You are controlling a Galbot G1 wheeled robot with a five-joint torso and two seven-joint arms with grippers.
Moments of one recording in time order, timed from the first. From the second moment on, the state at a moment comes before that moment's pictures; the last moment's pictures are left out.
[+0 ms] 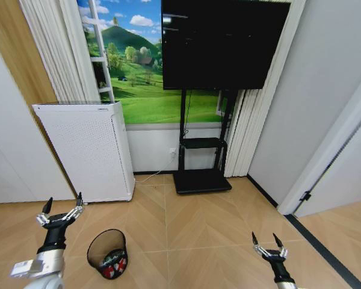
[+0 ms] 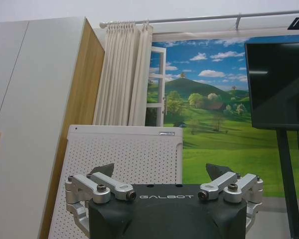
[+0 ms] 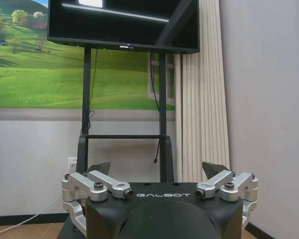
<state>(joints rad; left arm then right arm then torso) 1.53 -1.42 -0.98 -2.06 -0.43 -0.27 0.13 -1.52 1.24 0.79 1.36 0.52 0.70 -0.31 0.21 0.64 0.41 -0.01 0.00</state>
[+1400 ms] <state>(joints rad) 1.52 -1.42 -0.98 -2.05 -0.43 -0.25 0.13 -1.50 1.25 0.78 1.35 0.52 0.70 -0.32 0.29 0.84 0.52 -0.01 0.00</state>
